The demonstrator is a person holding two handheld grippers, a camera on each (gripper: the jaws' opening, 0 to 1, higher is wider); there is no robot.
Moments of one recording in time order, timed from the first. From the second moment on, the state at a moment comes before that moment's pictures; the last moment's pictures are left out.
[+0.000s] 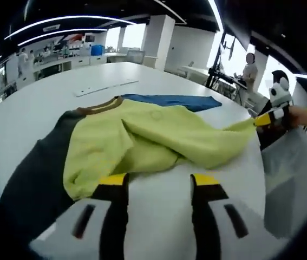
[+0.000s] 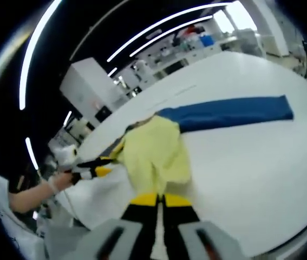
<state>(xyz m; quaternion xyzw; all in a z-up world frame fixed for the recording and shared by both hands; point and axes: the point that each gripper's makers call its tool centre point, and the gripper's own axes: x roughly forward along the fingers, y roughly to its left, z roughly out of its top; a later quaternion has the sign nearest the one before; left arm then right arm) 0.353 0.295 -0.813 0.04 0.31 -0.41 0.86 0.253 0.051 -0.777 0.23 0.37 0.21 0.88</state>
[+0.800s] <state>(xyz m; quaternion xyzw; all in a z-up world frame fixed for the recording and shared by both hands) 0.386 0.307 -0.828 0.01 0.29 -0.34 0.89 0.253 0.051 -0.778 0.23 0.37 0.20 0.88</state>
